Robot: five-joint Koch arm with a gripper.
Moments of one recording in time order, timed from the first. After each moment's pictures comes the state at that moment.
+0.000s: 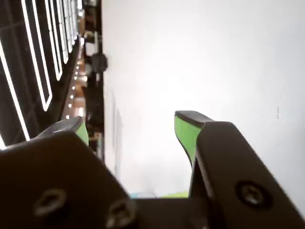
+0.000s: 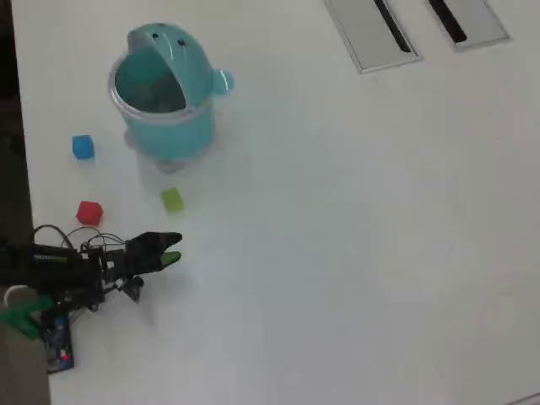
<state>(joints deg) -0.6 131.2 177.5 -28.6 -10.2</state>
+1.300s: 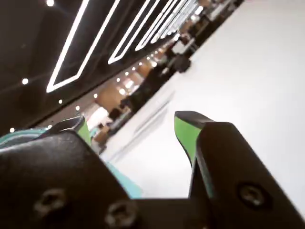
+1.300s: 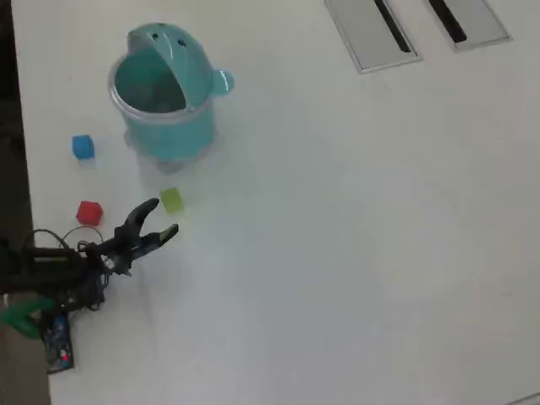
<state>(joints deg) -10.6 131.2 177.5 -55.3 -43.8</state>
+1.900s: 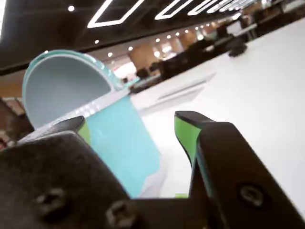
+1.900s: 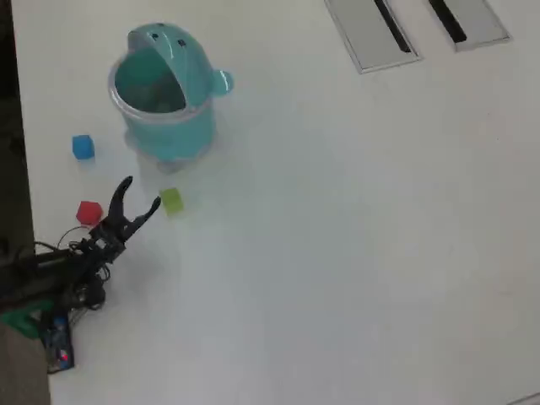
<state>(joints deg) -30.8 131.2 176.4 -57.3 -64.2</state>
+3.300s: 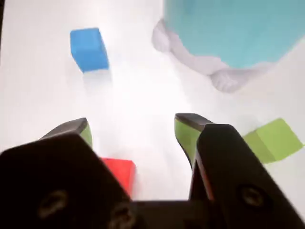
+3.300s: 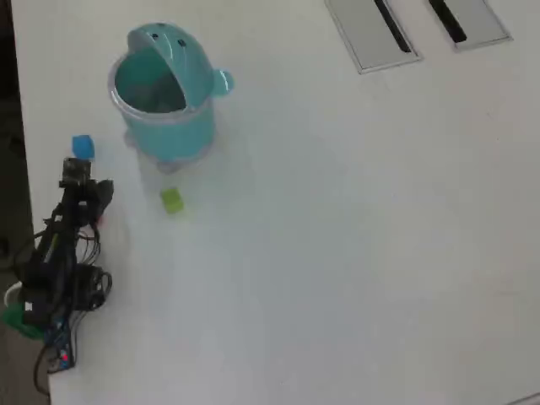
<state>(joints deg) -68.6 131.2 142.4 27.9 -93.9</state>
